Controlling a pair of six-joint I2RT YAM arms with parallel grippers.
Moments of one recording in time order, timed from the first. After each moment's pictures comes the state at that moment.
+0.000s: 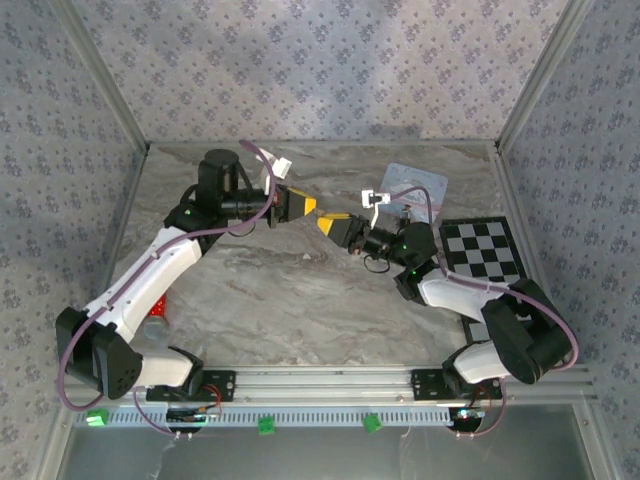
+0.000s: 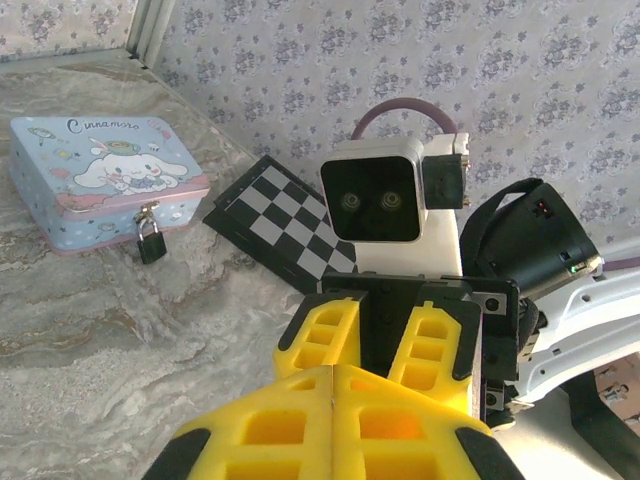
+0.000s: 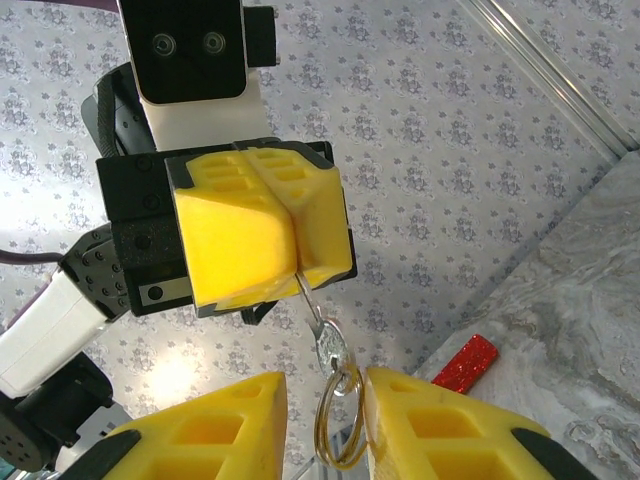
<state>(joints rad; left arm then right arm) -0.48 1.32 1.20 -0.23 0.86 -0.33 0.60 1.40 0.59 1.15 -0.63 1.00</state>
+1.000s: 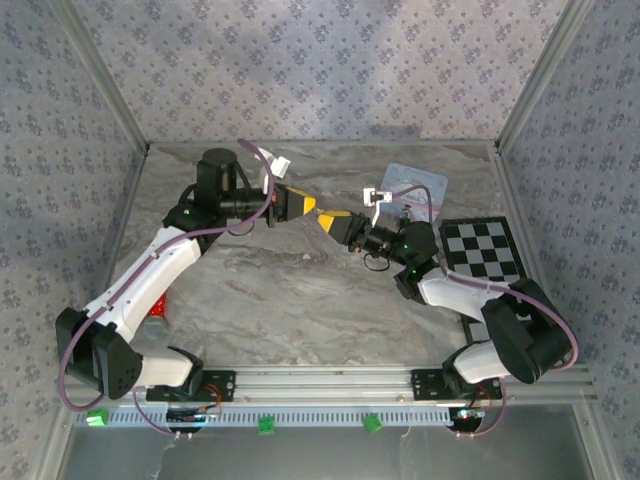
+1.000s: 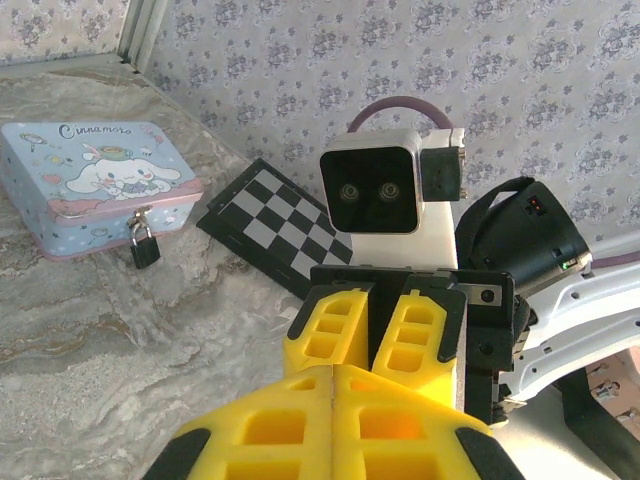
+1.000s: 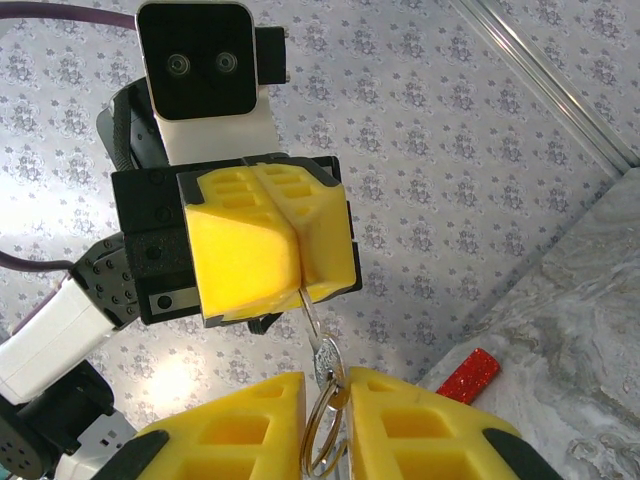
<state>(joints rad) -0.47 1.32 1.20 -0.22 0.88 -0.33 0.60 1.41 0.60 1.17 -0.63 1.00</state>
